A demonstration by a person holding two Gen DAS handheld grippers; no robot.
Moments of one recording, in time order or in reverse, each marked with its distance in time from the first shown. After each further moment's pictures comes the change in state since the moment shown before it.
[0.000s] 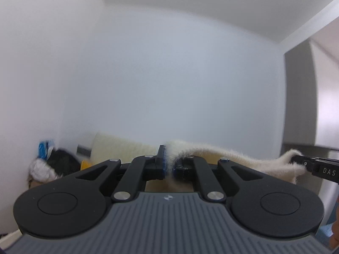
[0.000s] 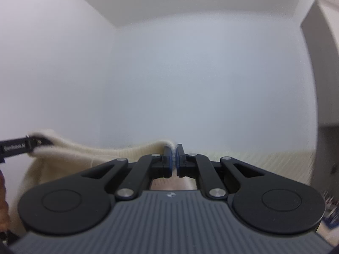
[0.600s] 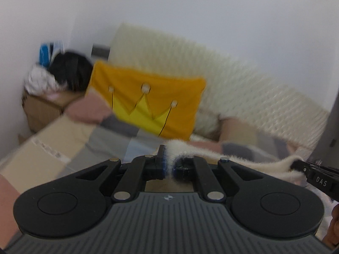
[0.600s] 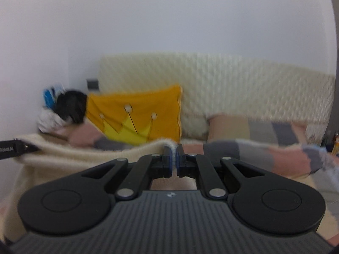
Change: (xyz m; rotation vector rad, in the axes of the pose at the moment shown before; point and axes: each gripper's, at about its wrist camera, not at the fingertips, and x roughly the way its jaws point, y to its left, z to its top) left arm 0.398 0.162 -0.321 -0.119 0.471 0.133; right arm 0.366 0.007 -0.257 0.027 0.414 -0.144
